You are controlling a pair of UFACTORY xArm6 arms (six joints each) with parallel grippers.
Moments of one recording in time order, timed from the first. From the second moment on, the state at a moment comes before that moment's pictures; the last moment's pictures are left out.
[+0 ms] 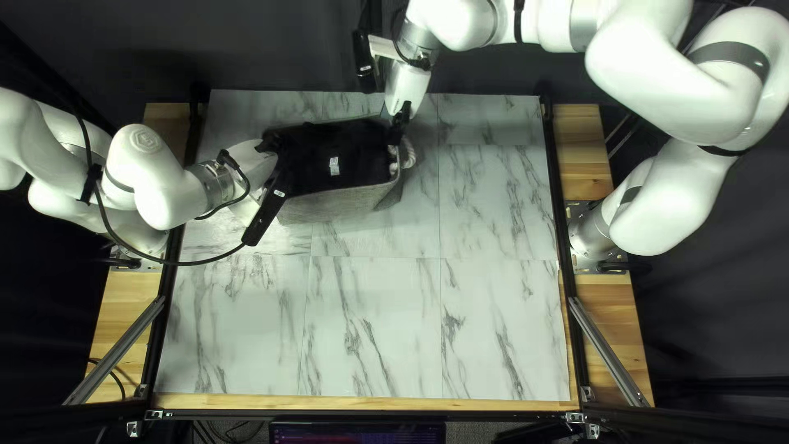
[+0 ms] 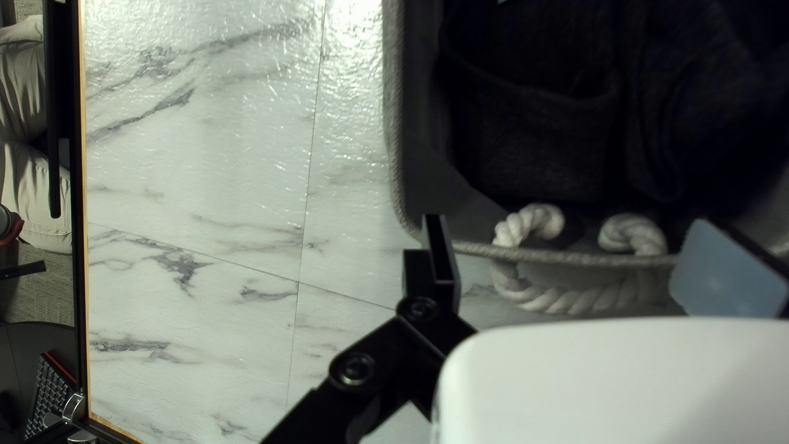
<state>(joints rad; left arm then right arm) 0.02 -0.54 -0.35 1.21 0.74 -0.05 -0.50 0.02 -1.10 0.57 1.06 -0.89</state>
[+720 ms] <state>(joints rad) 0.09 -0.49 -0.50 0.72 0.77 0.20 -0.23 -0.68 -0.61 0.39 1.04 -0.59</state>
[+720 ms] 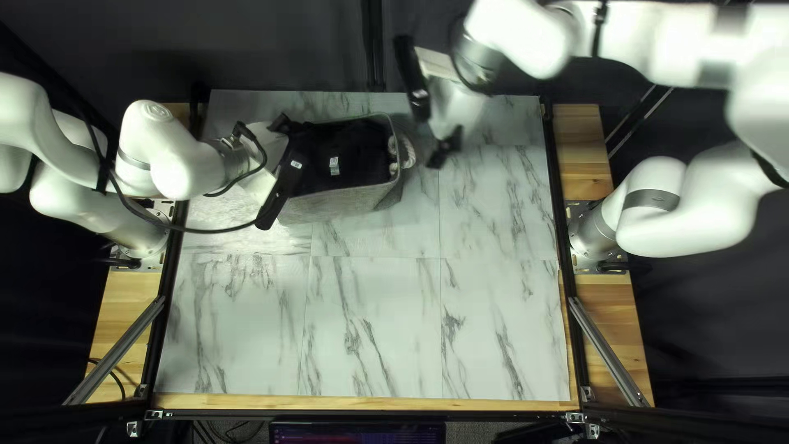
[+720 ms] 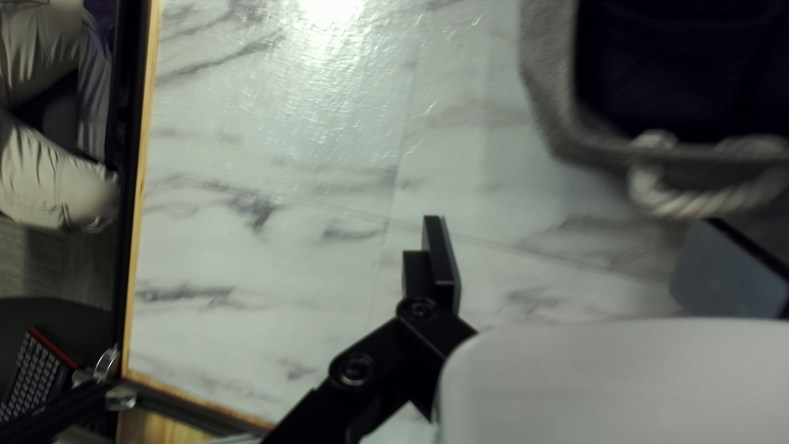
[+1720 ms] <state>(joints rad) 0.30 -0.01 -0.59 0.80 0.47 0.14 0.01 -0.74 -0.67 0.10 1.07 -0.35</state>
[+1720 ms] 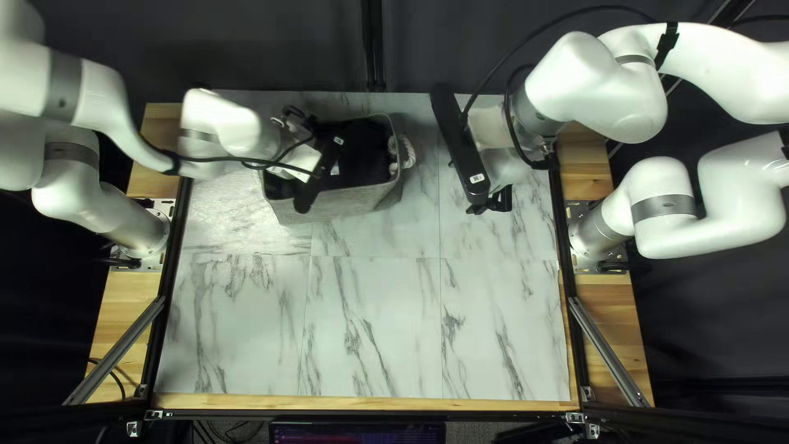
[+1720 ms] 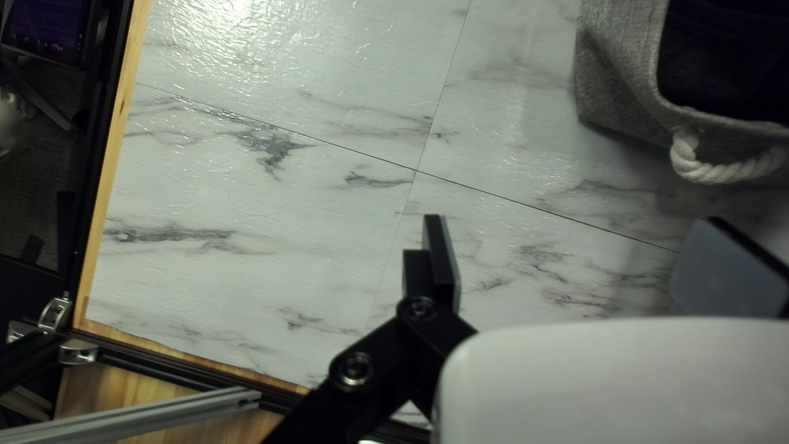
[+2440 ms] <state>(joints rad) 0.18 -0.20 -0.72 0.69 0.72 0.31 0.00 -0.80 -0.62 0.11 1.07 -0.36</state>
